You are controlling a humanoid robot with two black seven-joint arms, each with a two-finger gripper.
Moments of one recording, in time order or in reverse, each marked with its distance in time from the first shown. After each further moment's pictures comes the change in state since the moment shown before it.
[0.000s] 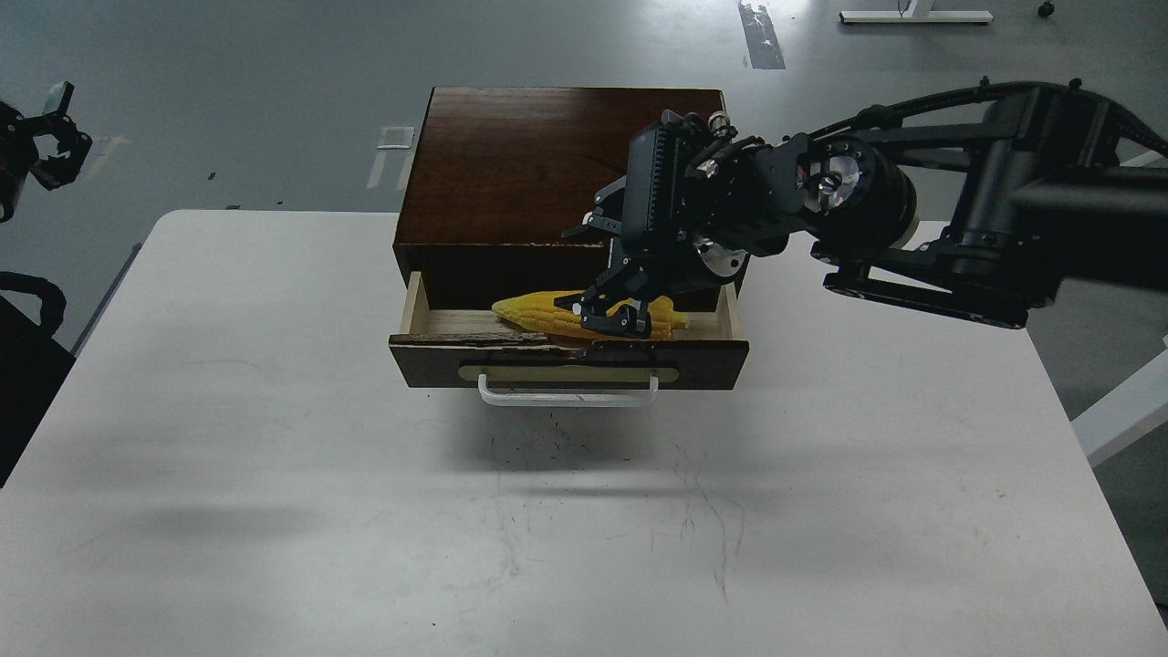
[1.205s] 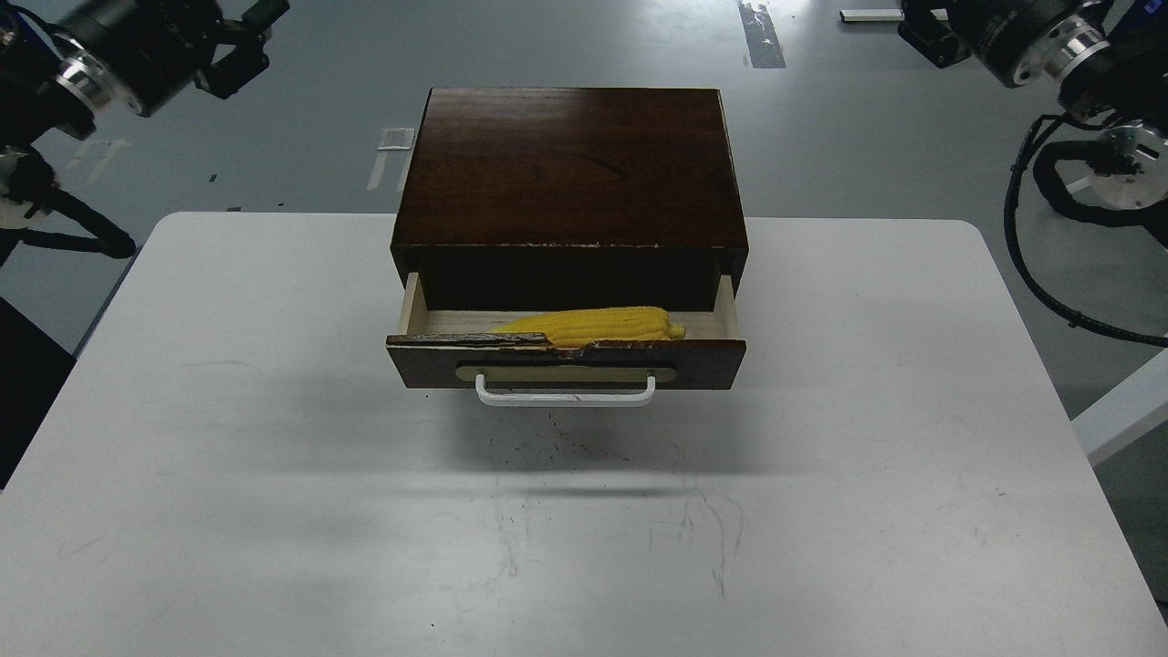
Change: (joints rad) left arm -0.199 0.044 0.035 -0.529 0.664 -0.001 0.072; right arm -0.448 -0.362 0.666 -0.264 1.850 -0.001 -0.007
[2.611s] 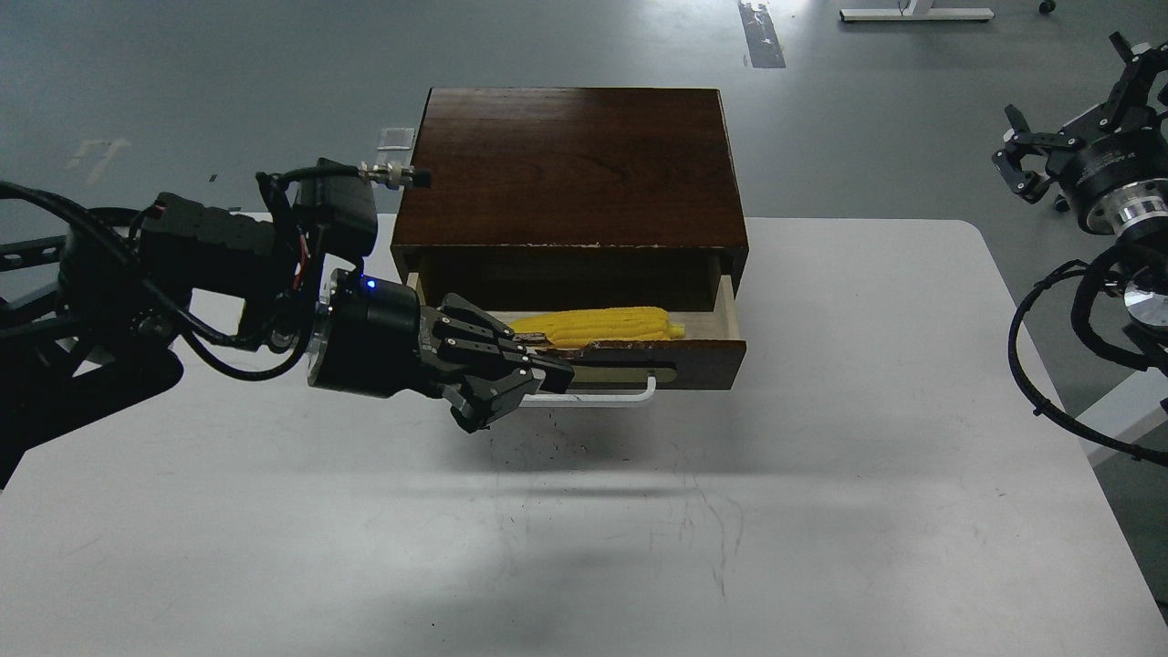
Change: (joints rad) left arm 0.022 0.134 0.181 -0.849 1.377 0.001 -0.116; right arm -0.360 0.053 0.263 -0.202 0.351 0.093 0.002
